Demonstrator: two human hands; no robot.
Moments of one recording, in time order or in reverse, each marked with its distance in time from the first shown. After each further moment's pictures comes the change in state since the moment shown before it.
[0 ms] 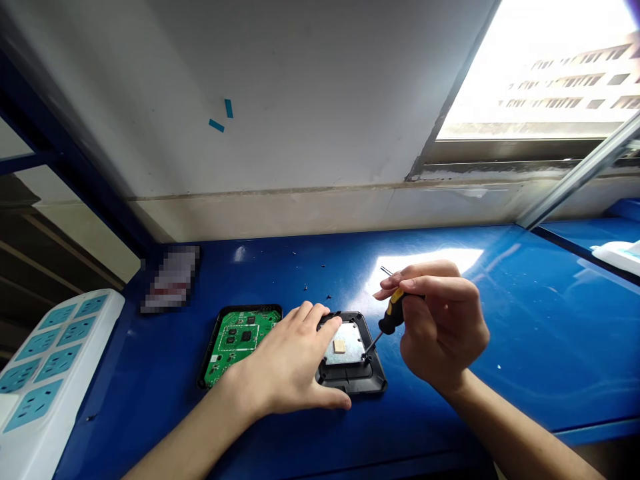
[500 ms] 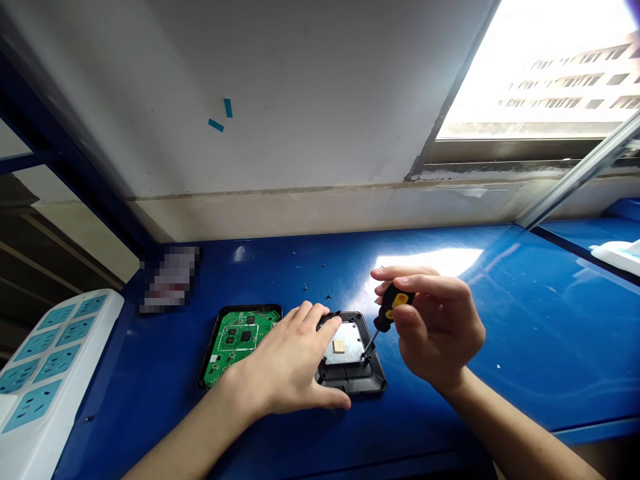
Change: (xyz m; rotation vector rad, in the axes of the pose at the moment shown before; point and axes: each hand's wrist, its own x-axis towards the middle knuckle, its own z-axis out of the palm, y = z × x) left_hand 0.000 0.000 0.002 0.013 0.015 0.006; right_hand -0.002 0.001 -0.004 0.065 -0.074 0.015
